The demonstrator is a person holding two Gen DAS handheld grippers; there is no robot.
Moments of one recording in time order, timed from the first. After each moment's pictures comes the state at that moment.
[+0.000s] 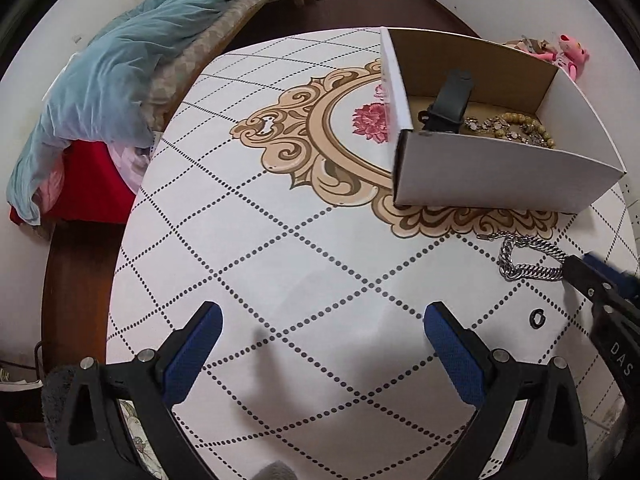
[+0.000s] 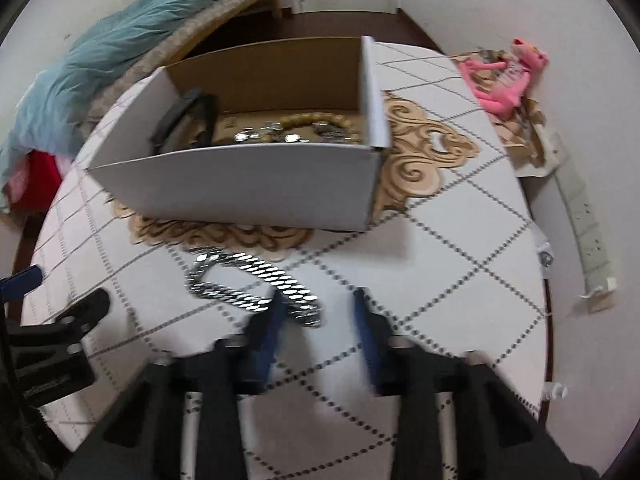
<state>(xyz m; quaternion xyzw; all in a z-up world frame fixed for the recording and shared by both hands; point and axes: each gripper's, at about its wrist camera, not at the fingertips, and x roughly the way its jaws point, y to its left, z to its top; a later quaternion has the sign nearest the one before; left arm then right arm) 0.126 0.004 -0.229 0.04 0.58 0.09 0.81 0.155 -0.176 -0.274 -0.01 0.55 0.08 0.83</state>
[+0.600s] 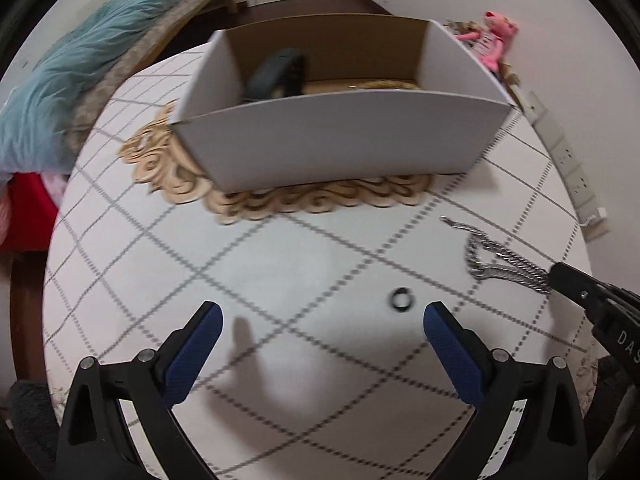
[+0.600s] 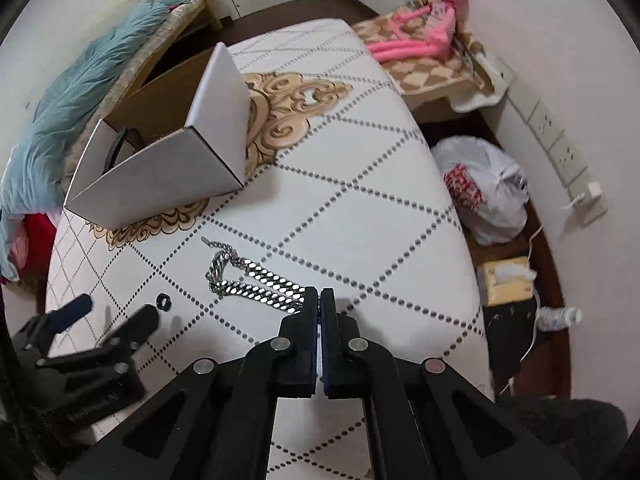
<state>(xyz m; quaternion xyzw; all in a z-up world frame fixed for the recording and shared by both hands) 0.115 -0.083 -0.238 0.03 0.57 -0.03 0.82 0.123 -0.270 -0.267 0.11 0.57 0.01 0.81</state>
